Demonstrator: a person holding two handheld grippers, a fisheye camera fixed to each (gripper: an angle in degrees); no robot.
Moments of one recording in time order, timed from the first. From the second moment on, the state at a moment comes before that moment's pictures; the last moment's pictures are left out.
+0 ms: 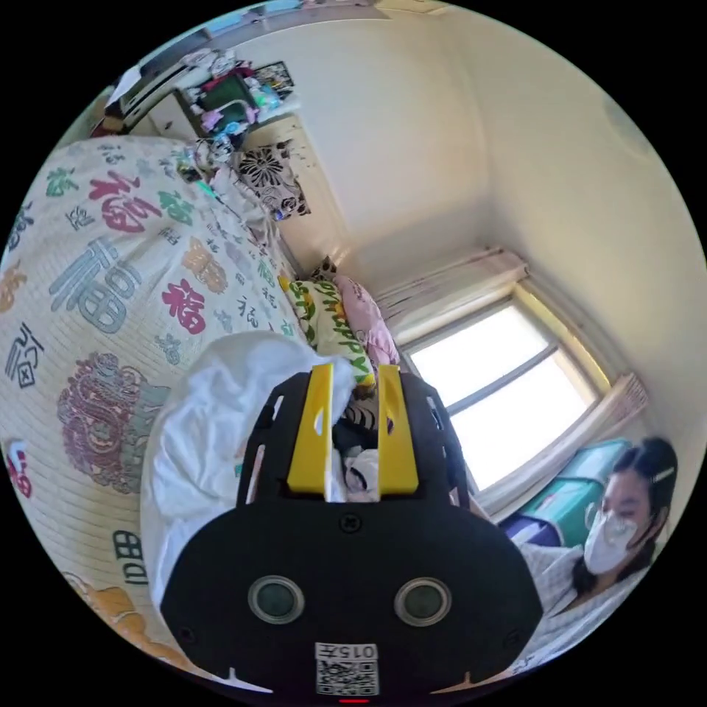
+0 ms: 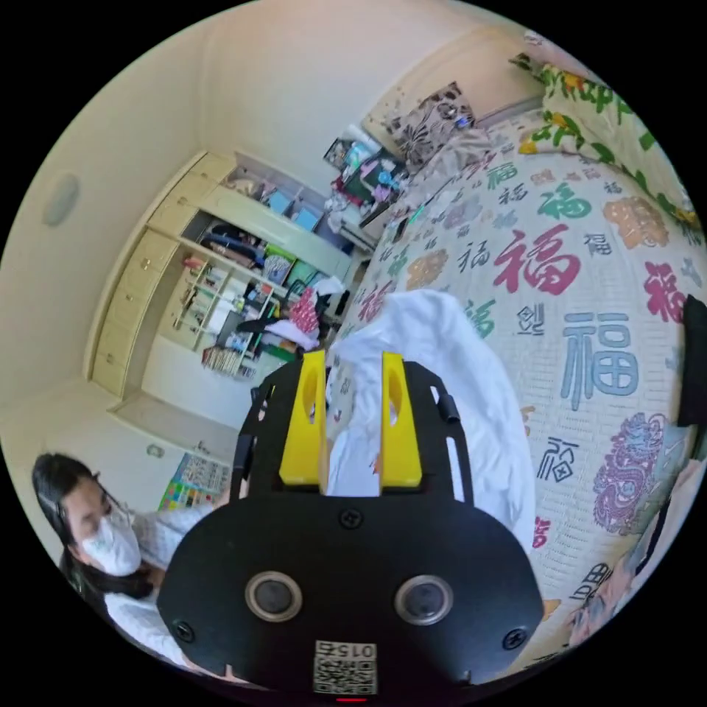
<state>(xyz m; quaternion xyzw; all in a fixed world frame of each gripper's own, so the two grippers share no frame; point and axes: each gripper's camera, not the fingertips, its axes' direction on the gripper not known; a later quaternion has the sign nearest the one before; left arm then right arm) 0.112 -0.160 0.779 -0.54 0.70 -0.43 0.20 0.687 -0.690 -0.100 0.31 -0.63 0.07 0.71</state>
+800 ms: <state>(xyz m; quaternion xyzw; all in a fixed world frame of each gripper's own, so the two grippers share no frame) -0.030 -0.100 0.608 -0.78 0.61 0.09 0.03 0.526 -0.465 -0.006 -0.02 -0.44 0.14 0.89</state>
